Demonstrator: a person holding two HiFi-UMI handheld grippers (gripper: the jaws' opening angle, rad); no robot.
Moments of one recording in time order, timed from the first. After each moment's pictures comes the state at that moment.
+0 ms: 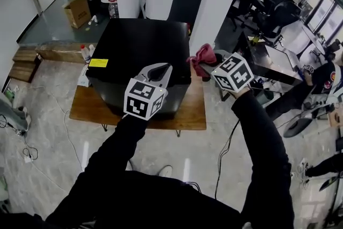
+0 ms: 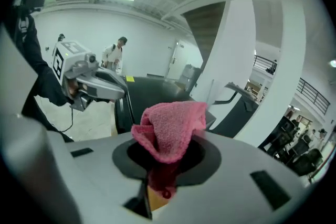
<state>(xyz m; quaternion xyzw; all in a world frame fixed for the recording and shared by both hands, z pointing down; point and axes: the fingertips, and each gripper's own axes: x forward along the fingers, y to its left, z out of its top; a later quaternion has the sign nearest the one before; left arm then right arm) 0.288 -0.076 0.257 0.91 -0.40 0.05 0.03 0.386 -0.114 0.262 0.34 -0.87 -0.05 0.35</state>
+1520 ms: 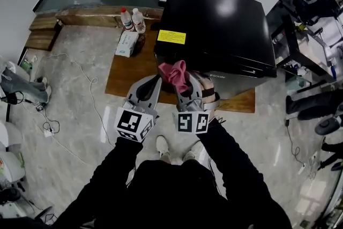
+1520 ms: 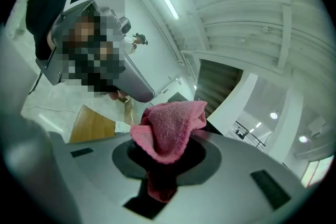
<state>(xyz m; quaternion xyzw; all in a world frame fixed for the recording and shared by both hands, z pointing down) -0.051 -0.046 0.392 0.88 -0.48 0.01 0.04 -0.012 -0.067 0.406 0.41 -0.80 -0.36 0.24</state>
